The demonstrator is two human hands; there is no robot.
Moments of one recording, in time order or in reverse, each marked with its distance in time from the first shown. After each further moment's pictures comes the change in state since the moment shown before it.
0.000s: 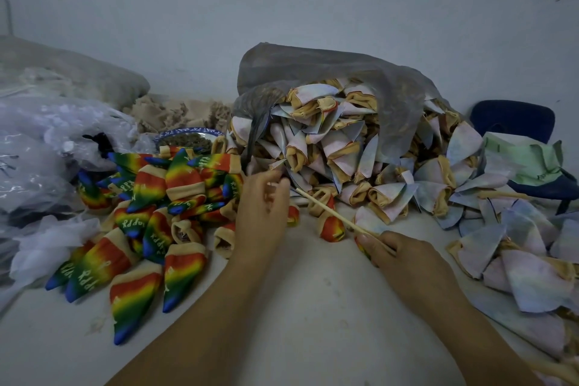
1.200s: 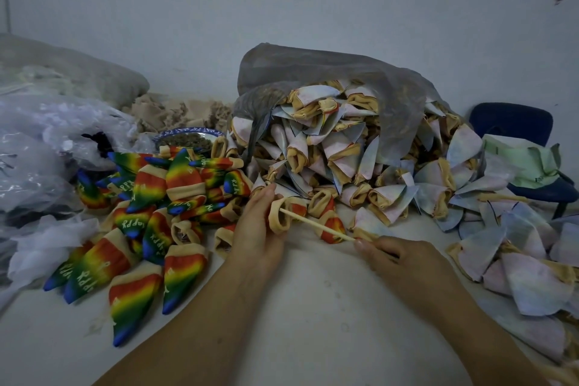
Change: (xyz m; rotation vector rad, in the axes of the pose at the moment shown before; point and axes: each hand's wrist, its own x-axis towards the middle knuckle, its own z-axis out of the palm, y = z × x) left_hand 0.002 -0.005 0.001 -1.241 -0.008 -0.726; right_hand -0.003 -0.002 -0.007 0.041 -0.054 -0.101
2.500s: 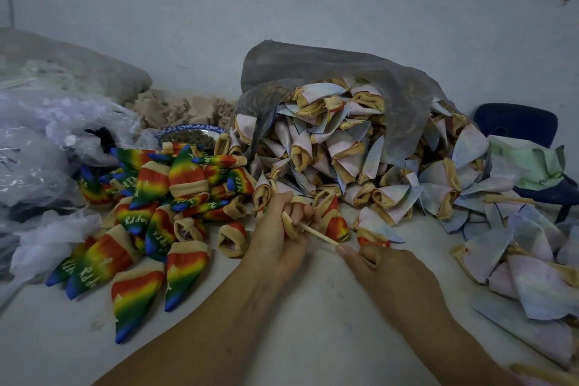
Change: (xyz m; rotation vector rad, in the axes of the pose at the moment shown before) left_hand -0.009 -0.017 0.010 -0.005 -0.160 -0.059; right_hand -0.007 -0.028 0.022 -0.218 0.061 0.029
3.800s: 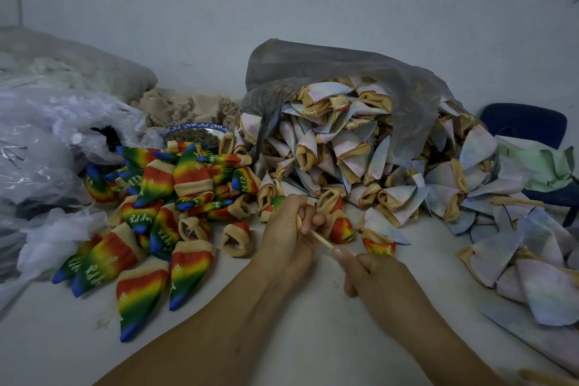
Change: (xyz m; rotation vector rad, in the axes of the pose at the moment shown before) left_hand -0.002 -0.006 0.003 0.130 -0.049 0.005; right_hand -0.002 -0.016 0.005 0.392 -0.221 0.199
